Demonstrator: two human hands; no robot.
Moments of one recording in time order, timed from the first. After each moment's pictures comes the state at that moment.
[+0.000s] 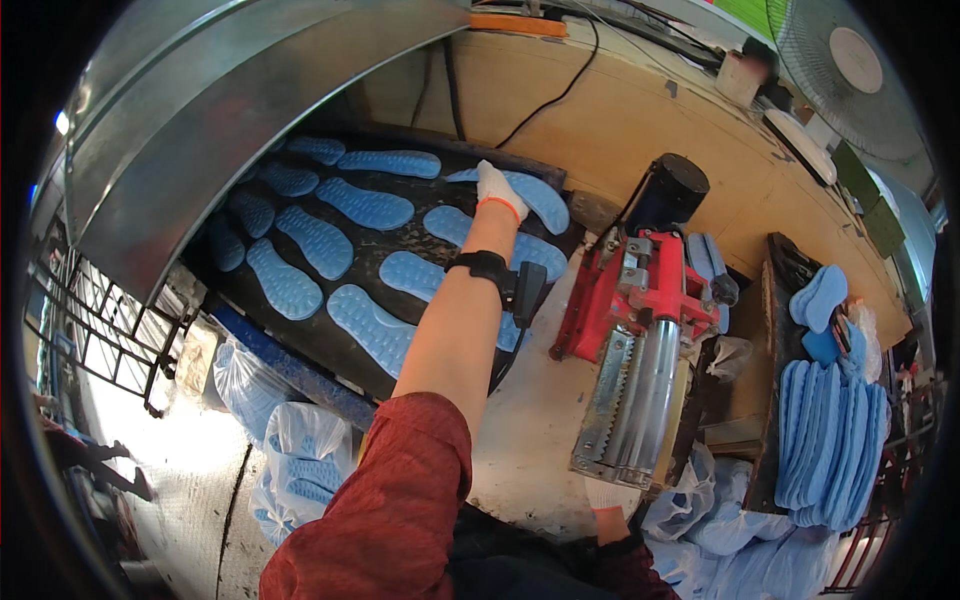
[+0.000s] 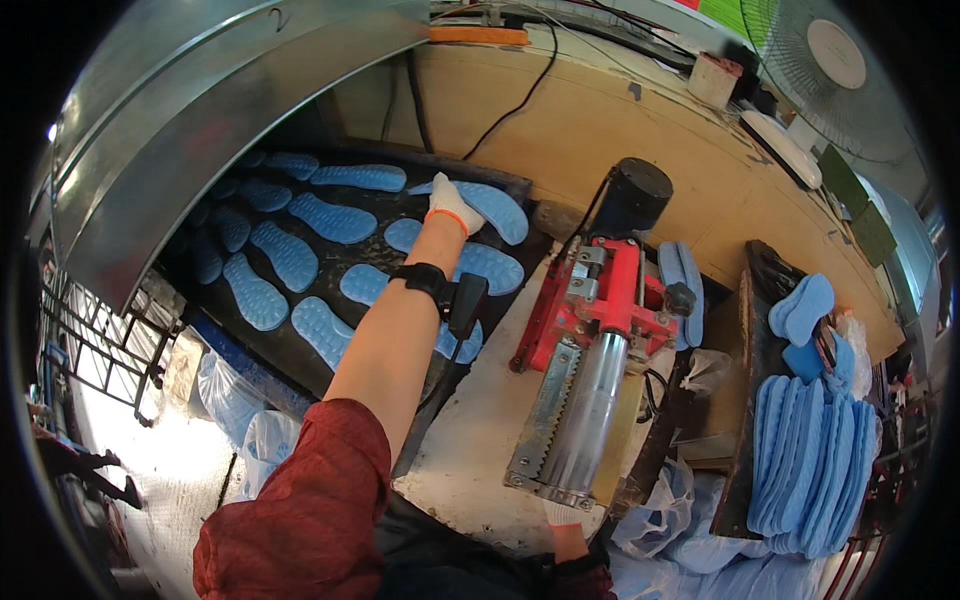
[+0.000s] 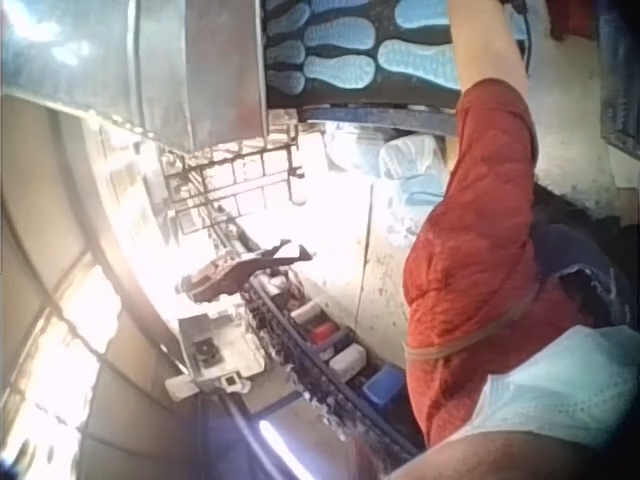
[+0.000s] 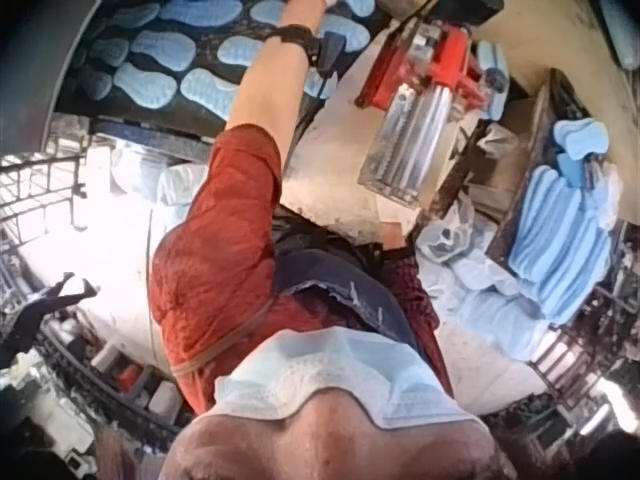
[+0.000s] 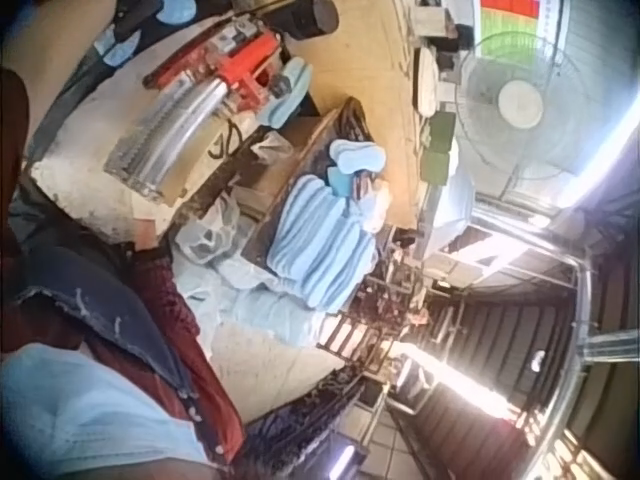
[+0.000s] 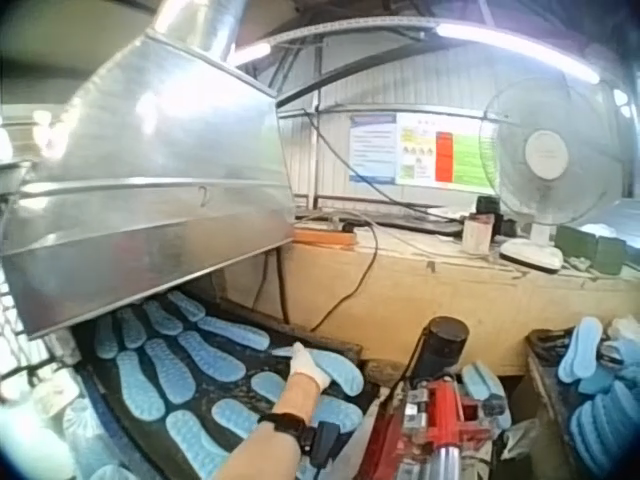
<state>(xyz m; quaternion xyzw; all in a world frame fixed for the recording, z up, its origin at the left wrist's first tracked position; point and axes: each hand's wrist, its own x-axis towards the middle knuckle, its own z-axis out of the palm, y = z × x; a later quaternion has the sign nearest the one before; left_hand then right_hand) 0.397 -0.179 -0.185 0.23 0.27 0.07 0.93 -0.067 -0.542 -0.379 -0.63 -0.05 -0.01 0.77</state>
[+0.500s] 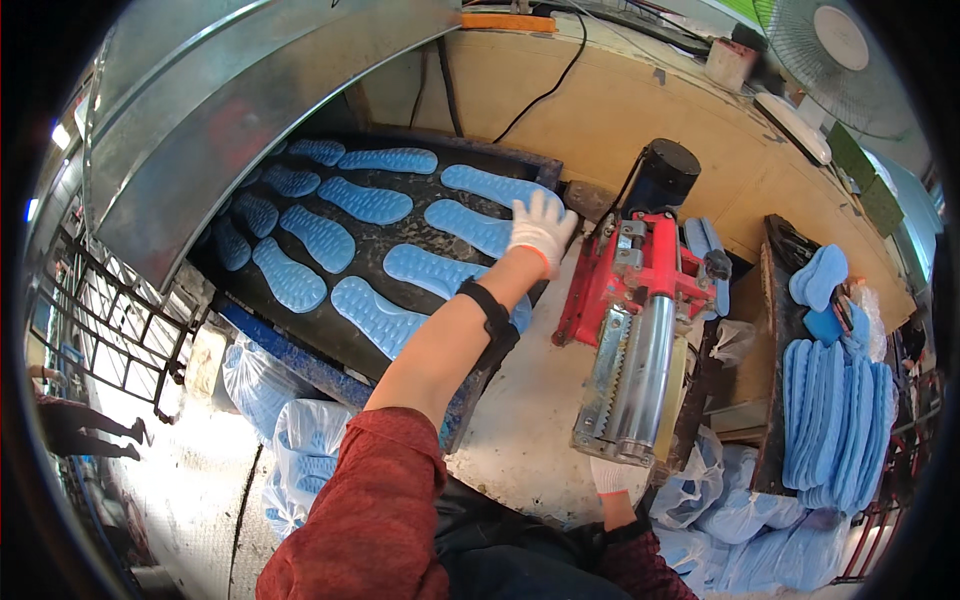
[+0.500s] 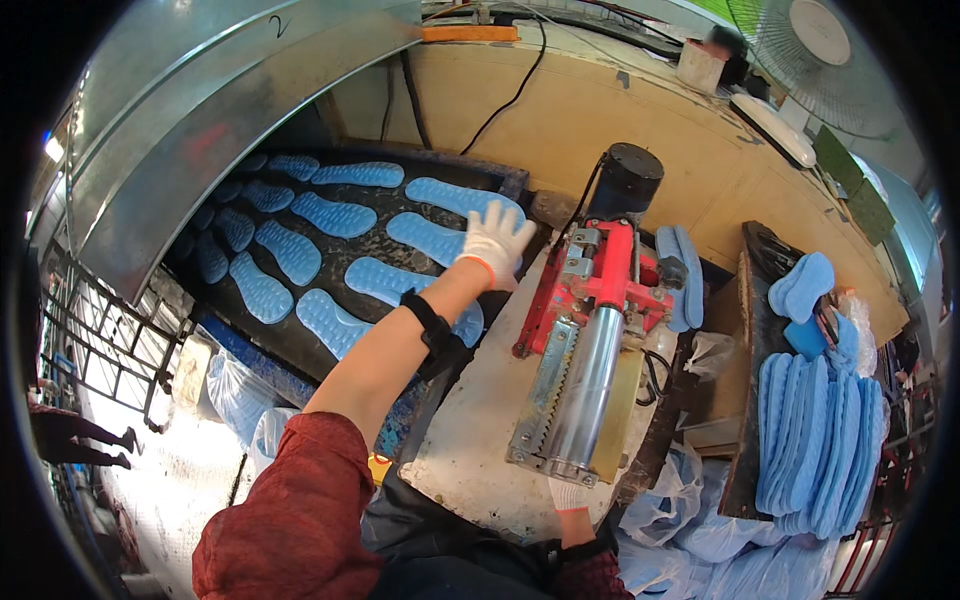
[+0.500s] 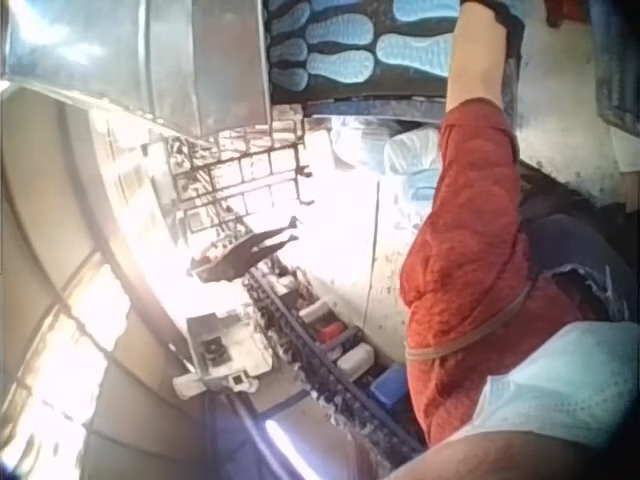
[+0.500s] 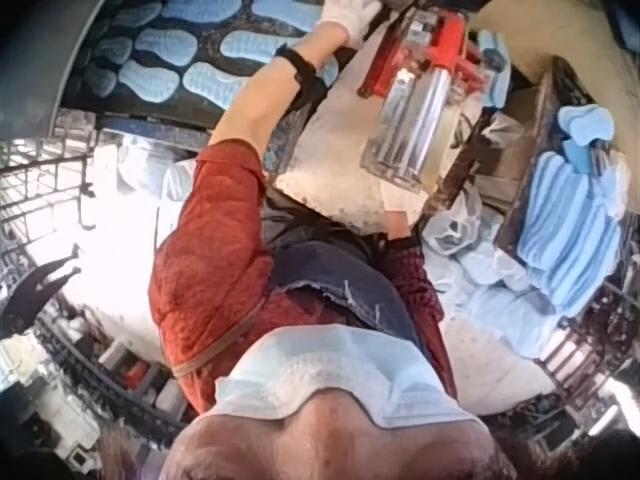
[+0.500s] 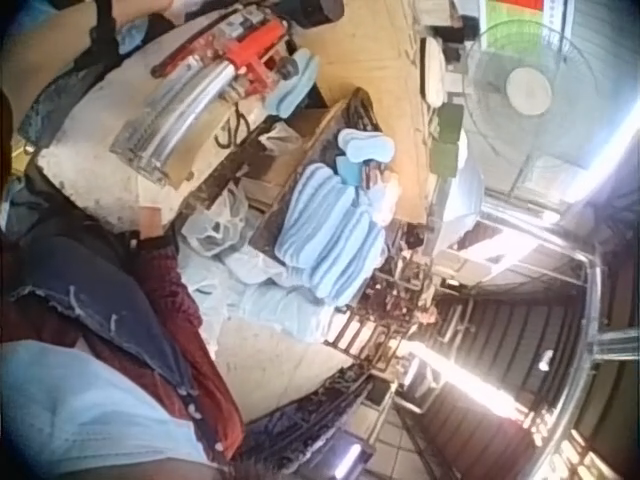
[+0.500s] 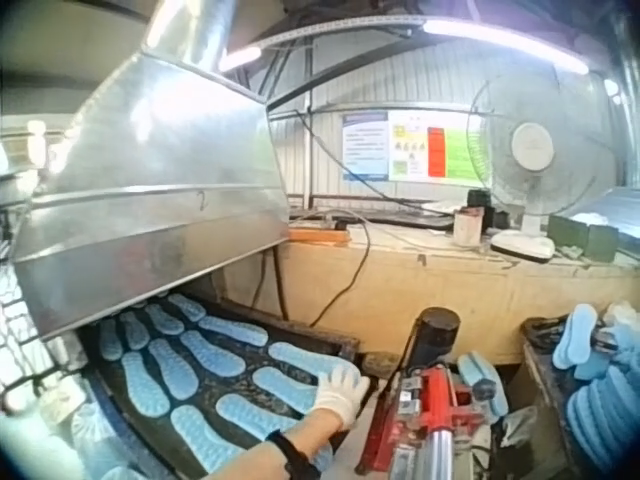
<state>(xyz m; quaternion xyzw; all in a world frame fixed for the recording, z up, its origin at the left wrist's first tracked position) 0.277 -0.250 -0.161 0.99 -0.13 0.03 -0.07 -0.049 -0.496 -0.374 -0.65 -0.11 0.01 0.76</state>
